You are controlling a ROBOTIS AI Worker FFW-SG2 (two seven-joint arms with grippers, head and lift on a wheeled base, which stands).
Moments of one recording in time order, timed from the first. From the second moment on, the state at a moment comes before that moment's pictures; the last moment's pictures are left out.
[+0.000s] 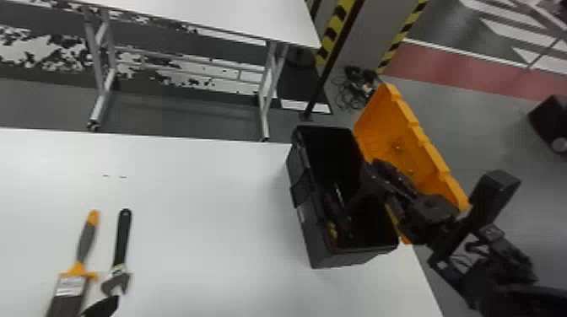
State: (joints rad) left arm 0.88 0.30 -0.38 -2.21 -0.03 0.18 -0.01; right arm 0.58 -0.12 -0.51 -2.30 -0.26 0.47 0.59
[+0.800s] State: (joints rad) left arm 0.91 0.26 -0.24 -2.22 -0.02 0.18 0.04; right arm 0.73 -0.04 -0.40 -2.37 -0.53 0.74 0.71
